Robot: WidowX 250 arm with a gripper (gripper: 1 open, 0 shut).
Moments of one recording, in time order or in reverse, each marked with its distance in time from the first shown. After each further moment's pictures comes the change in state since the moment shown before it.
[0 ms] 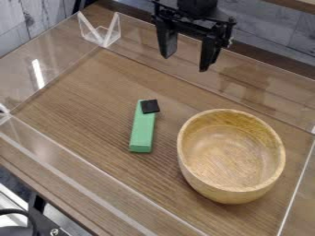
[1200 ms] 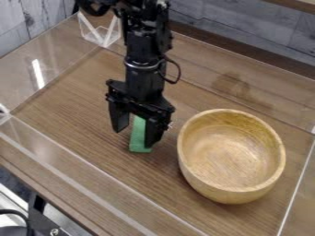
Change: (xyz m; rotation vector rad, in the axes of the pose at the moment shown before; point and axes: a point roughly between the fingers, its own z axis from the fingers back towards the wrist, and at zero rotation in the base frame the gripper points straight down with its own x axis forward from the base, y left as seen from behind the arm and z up) arm -0.061 0.034 -0.096 -0.018 0.153 -0.020
